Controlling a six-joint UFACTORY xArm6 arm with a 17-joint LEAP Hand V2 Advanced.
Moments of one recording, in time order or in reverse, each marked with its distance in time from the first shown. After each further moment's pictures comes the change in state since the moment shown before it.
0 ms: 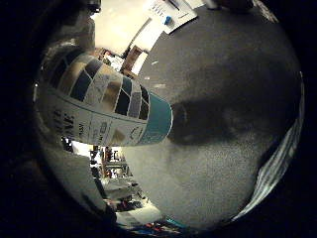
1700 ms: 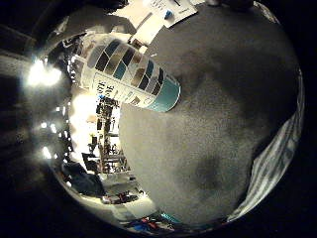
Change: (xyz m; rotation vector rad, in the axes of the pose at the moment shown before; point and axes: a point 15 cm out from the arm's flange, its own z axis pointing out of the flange) arm -0.012 0.003 -0.023 -0.062 -0.003 -0.015
